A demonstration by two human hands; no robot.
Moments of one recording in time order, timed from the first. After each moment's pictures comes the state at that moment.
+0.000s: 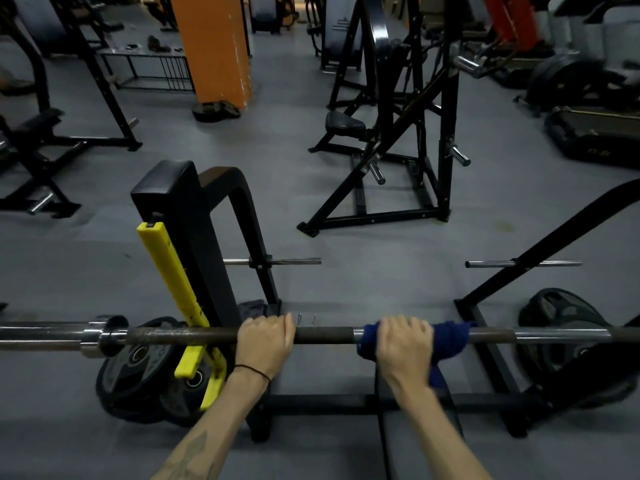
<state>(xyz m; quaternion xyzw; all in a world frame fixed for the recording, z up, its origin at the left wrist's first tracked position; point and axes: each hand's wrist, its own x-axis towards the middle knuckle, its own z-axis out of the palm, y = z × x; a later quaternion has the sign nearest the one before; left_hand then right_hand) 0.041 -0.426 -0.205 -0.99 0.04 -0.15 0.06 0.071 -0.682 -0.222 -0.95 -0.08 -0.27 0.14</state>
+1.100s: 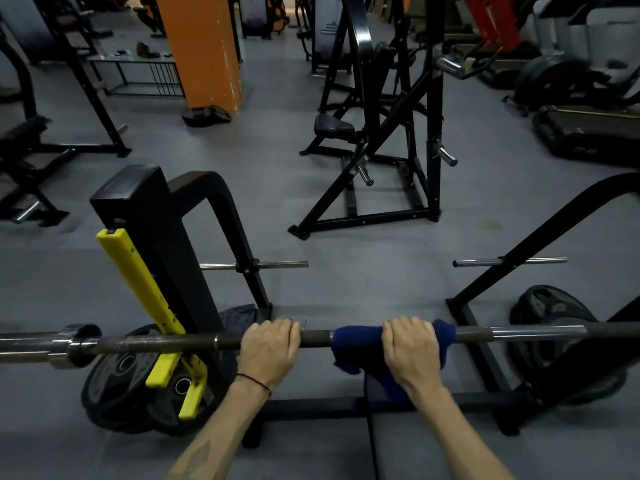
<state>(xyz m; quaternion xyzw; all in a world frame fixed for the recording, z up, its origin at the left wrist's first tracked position) 0.043 -0.476 -0.199 -0.97 0.07 -0.20 -0.06 0.084 -0.744 -0.224 -0.94 -0.12 -0.29 0.13</state>
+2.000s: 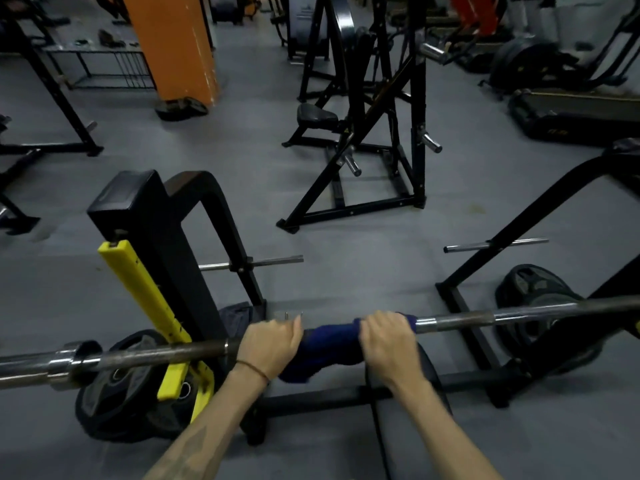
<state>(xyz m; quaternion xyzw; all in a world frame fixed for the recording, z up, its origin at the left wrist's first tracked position) 0.058 -0.438 -0.197 -0.98 0.18 -0.05 0.07 0.070 -0.686 -0.225 -0.94 -0.18 -0.27 0.09</state>
